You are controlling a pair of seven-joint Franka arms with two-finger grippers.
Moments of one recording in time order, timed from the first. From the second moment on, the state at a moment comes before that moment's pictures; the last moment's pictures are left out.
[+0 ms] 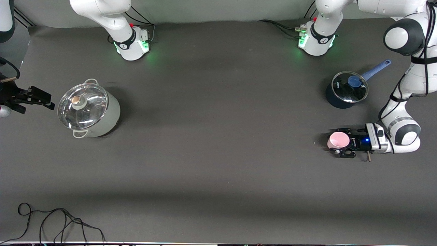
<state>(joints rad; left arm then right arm) 0.56 1.08 -0.19 -1.48 -1.00 1.50 2.72 0.08 0.00 -0.16 -1.64 0.00 1.65 -0.18</state>
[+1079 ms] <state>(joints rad) 0.41 1.07 -0.51 -1.44 -1.16 1.80 2.71 0.08 -0.03 -0.17 -1.56 0.05 1.52 0.62</state>
